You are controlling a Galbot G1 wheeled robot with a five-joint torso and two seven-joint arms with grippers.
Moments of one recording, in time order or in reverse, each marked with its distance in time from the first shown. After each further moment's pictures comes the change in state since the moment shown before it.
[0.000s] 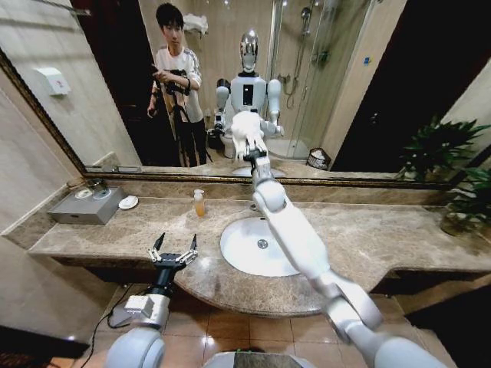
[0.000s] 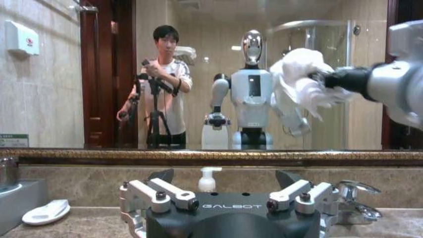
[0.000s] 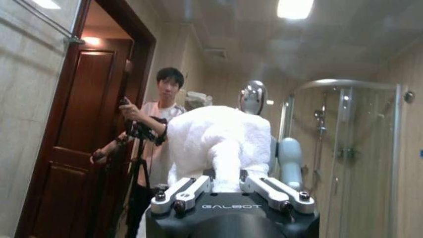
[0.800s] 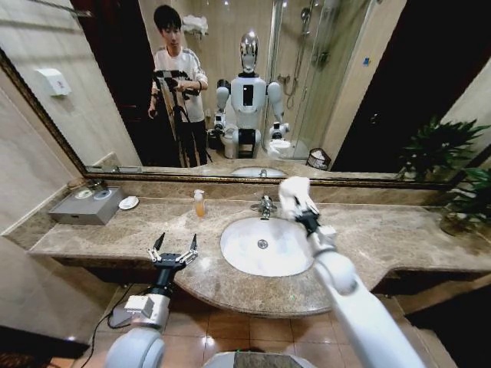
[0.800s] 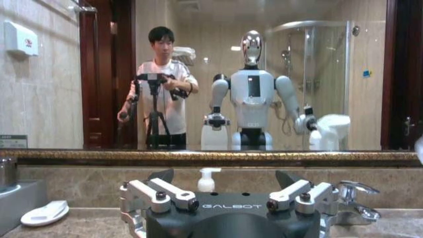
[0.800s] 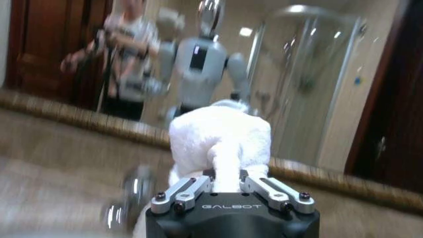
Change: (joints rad) left arm 0.000 0.000 0.000 0.000 0.000 0.000 0.000; right arm -0.790 -0.377 0.417 0.489 0.078 -0.017 -0.143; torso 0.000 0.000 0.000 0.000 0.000
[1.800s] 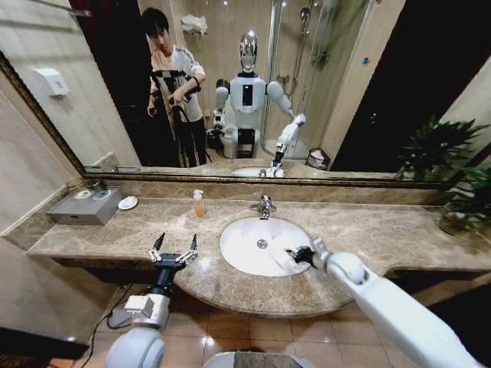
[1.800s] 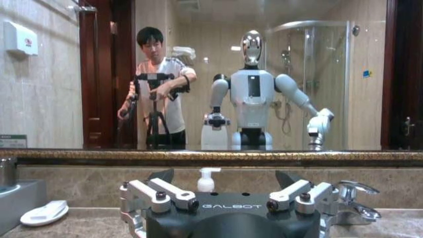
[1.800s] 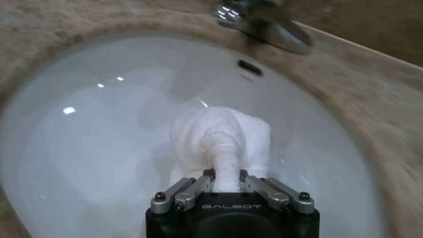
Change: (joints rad) left arm 0.000 0.000 0.000 0.000 0.000 0.000 0.000; right arm 0.539 -0.317 -0.563 -0.332 0.456 -0.475 -0.272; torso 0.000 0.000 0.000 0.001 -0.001
